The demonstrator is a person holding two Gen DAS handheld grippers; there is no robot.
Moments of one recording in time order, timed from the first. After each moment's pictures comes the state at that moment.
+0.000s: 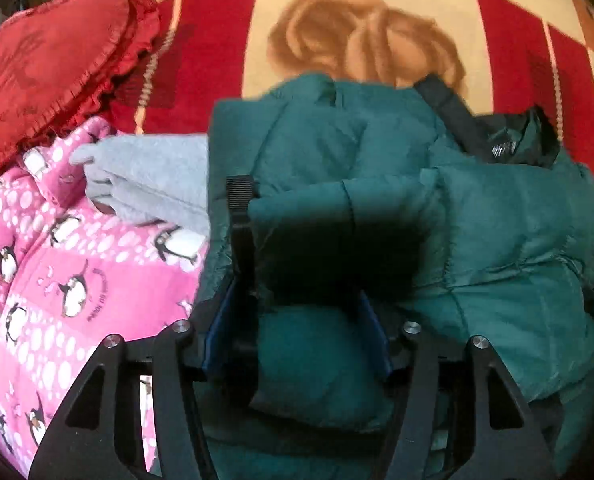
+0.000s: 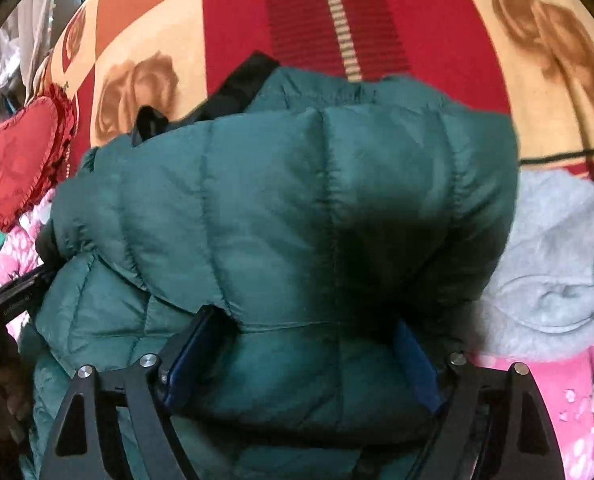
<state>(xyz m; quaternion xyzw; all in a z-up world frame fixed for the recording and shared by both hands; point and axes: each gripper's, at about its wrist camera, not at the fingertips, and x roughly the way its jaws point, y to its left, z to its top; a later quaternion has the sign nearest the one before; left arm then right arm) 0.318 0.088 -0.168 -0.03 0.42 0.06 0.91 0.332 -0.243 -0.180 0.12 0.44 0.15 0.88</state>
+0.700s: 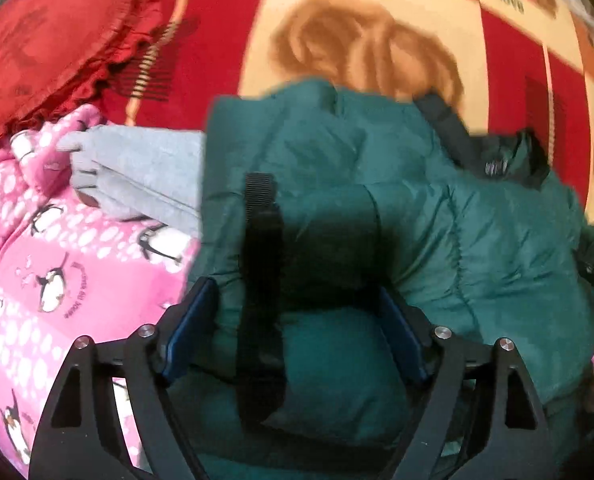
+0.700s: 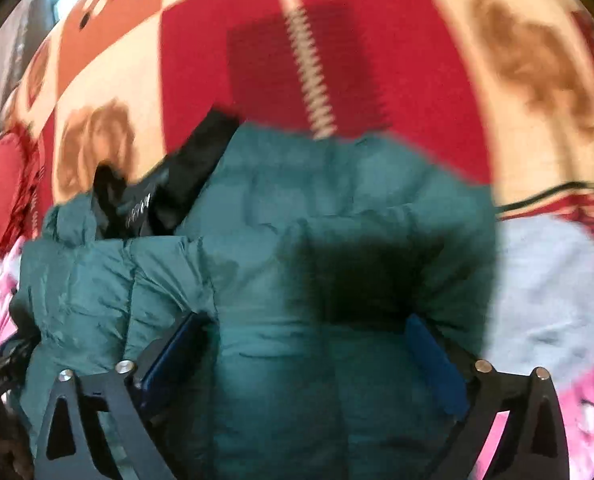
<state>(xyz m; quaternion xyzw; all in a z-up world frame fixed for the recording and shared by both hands) 0.320 0.109 -0.167 -0.09 0.40 0.05 0.91 0.356 -0.242 -0.157 0.12 0.40 0.05 0.91</state>
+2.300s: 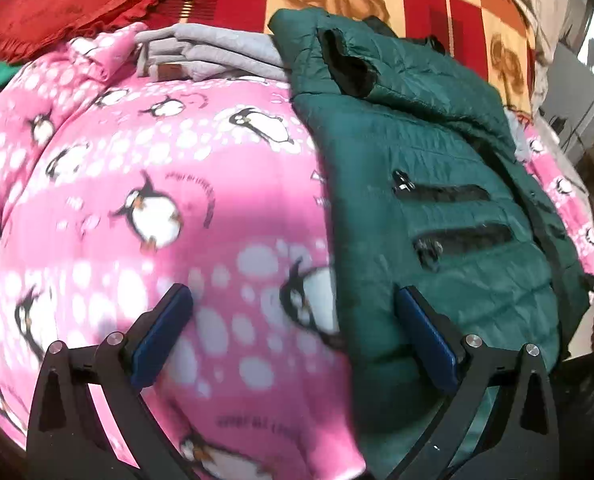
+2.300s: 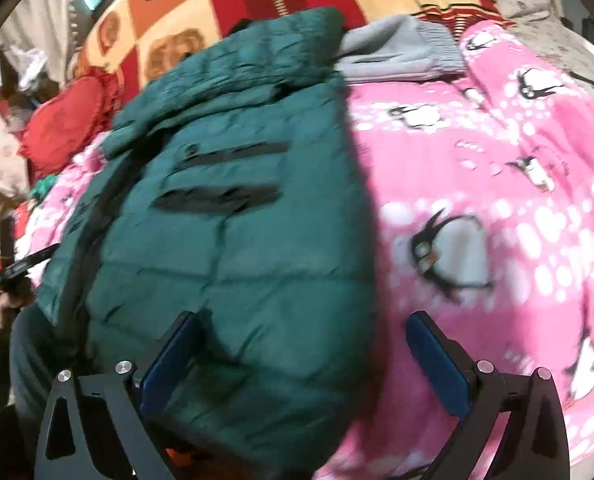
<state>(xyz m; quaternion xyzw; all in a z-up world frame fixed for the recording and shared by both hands) 0.101 0.228 -0.193 -0.06 0.48 -0.12 0.87 0.034 -0.318 -0.220 0.15 0.49 0.18 0.84</state>
